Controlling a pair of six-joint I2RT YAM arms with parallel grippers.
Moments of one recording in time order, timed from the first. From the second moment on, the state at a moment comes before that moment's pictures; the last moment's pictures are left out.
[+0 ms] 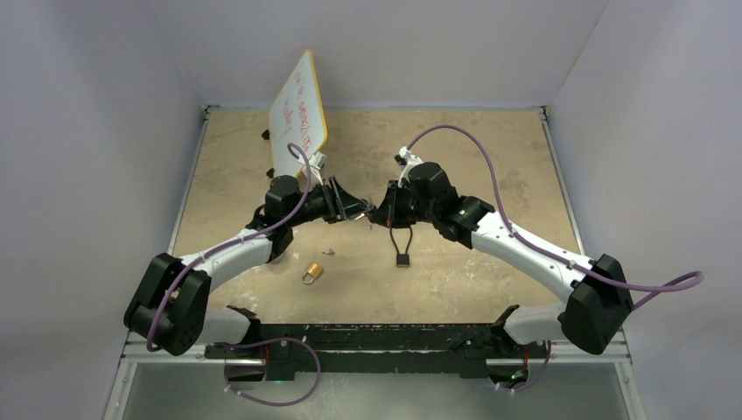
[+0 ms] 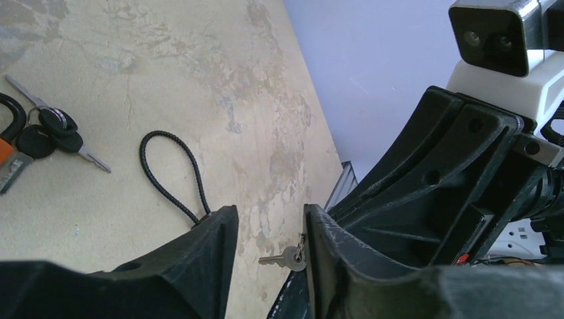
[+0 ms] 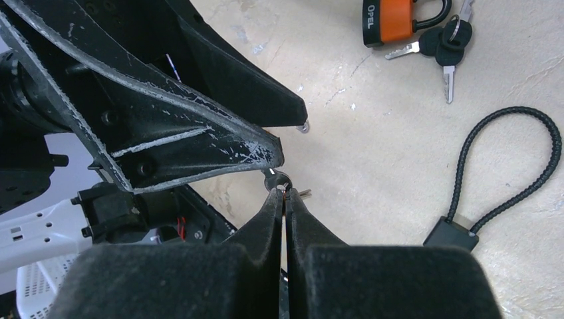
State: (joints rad) left arm -0.46 1.33 0.60 0.52 0.58 -0.91; right arm 0.75 1.33 1.03 -0.30 -0.18 0.69
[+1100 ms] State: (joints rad) left arm -0.46 1.33 0.68 0.44 0.65 -0.94; right arm 0.75 1.32 1.00 -0.28 -0.18 0.72
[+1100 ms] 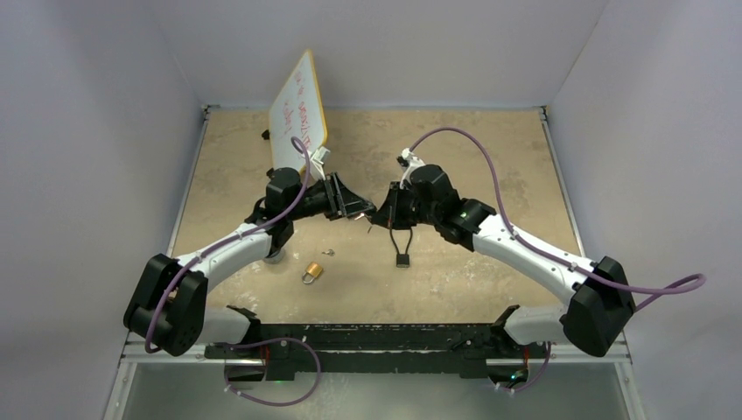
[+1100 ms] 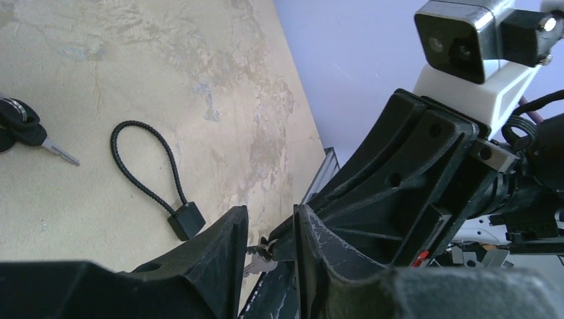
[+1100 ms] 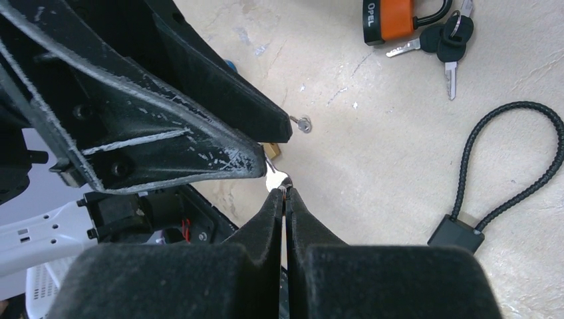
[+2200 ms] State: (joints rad) left arm -0.46 1.32 0.66 0.44 0.62 -1.00; right arm 0.75 1.29 0.95 -0.19 -0.18 0.78
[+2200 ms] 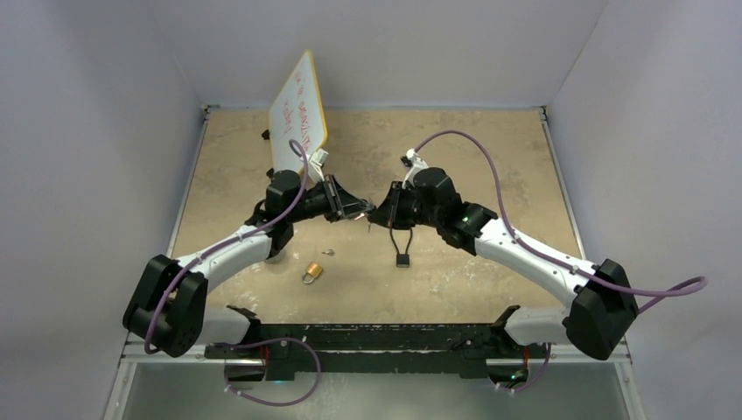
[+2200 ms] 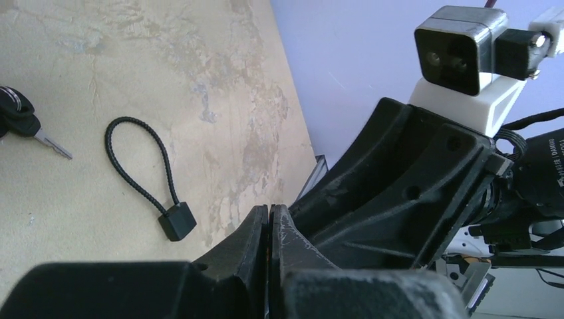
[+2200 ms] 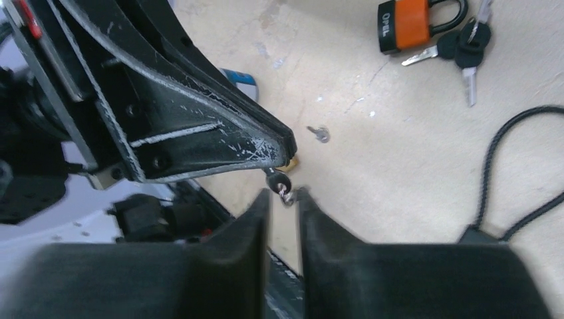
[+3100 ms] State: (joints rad) left arm -0.42 1.27 0.95 0.45 1.00 -0.72; right arm 0.74 1.07 0.84 0.23 -0.28 0.81
